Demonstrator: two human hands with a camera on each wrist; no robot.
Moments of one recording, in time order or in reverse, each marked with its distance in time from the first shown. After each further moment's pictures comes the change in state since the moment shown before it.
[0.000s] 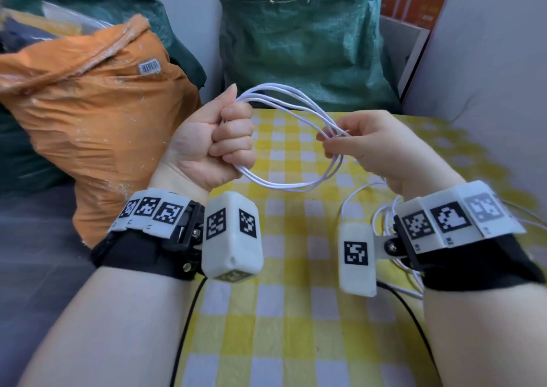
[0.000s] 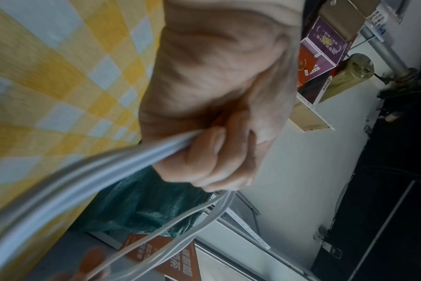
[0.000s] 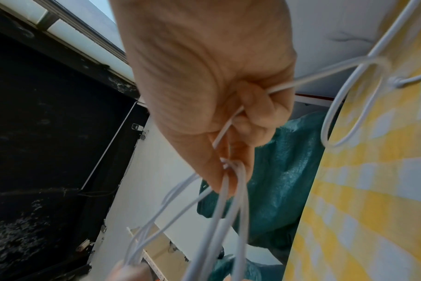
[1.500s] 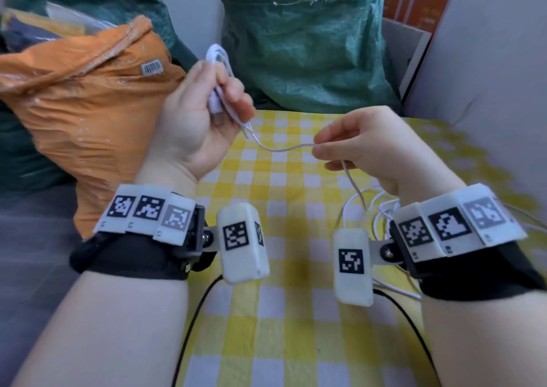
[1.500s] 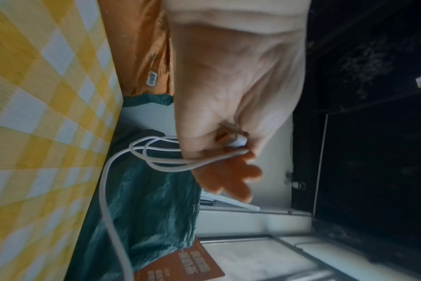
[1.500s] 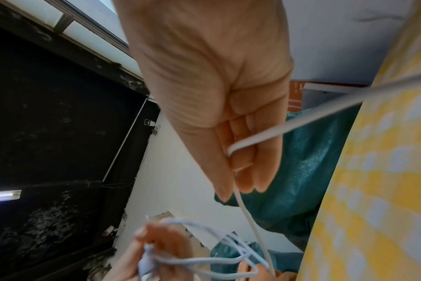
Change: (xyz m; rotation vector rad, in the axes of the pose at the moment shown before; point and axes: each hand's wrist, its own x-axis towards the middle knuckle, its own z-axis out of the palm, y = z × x) left_hand 0.006 -0.002 0.024 0.487 0.425 0.765; right_hand -0.001 -0.008 0.006 0.127 0.020 -0.020
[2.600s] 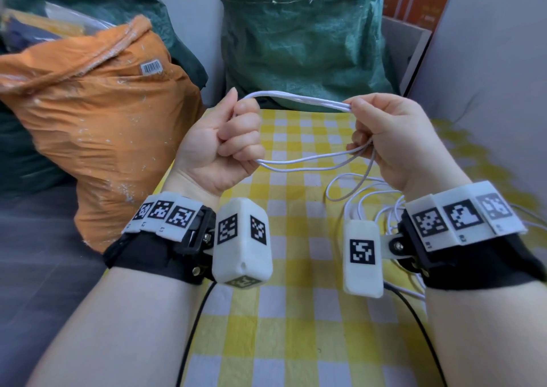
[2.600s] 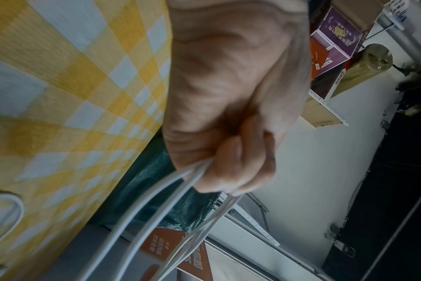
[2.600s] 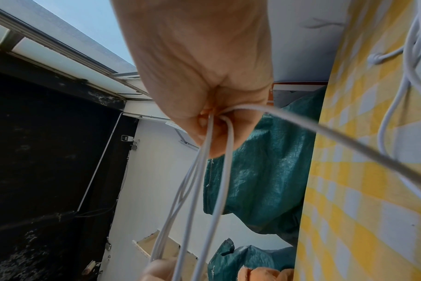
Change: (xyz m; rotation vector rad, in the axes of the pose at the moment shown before) left_hand -0.005 -0.017 -0.015 -0.570 -0.306 -0.599; right_hand 0.011 0.009 -0.007 0.386 0.193 -0.026
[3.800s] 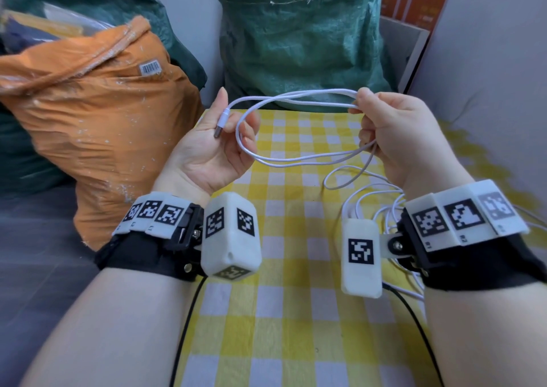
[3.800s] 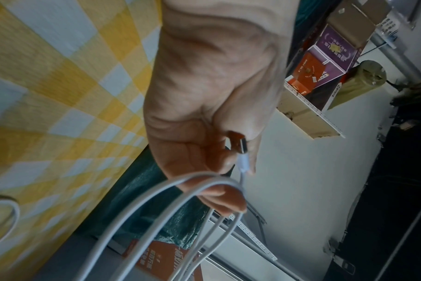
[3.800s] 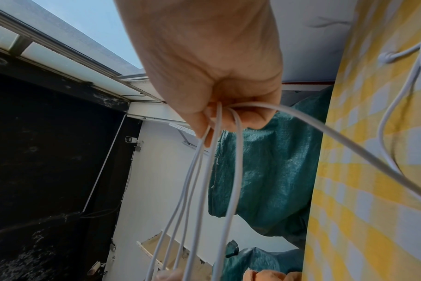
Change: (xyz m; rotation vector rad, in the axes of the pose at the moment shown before) left_hand 0.005 -0.001 -0.002 0.107 0.361 0.146; right_hand 0.001 -0.002 -0.007 -0.062 0.057 -0.019
